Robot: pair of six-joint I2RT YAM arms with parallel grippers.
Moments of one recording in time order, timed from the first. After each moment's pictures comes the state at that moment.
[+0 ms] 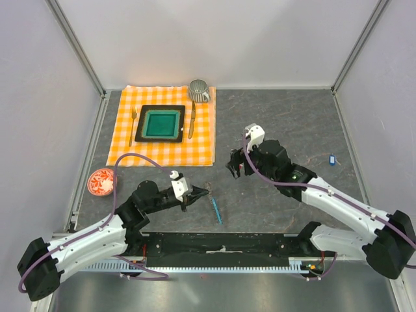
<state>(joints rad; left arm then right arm) -0.87 0.68 0.24 0.38 0.37 0.10 0.77 1.07 0.77 -0.12 0.04 0.22</state>
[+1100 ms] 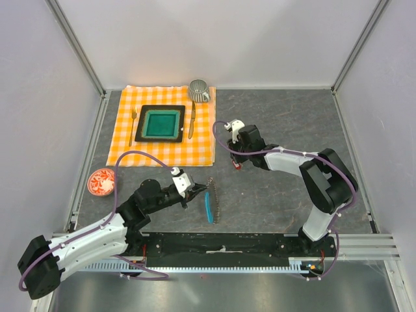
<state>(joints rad) -0.87 0.71 0.25 0.35 0.24 0.10 0.56 1.75 0.95 0.07 -0.03 0.02</state>
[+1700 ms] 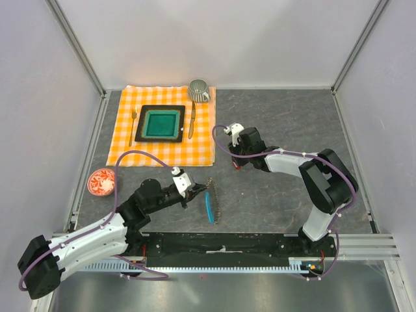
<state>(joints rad) -0.87 0.71 0.26 0.34 0.24 0.10 0.56 1.75 0.92 0.07 -0.06 -0.03</state>
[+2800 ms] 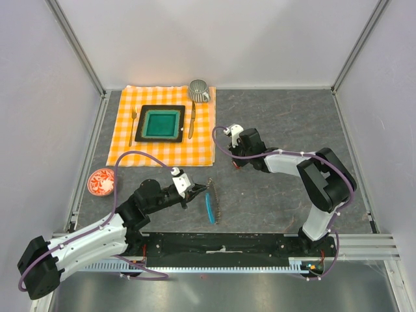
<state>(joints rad) -0.87 0.70 0.26 0.33 0.24 0.10 0.56 1.77 0.91 0.12 -0.08 -0.03</state>
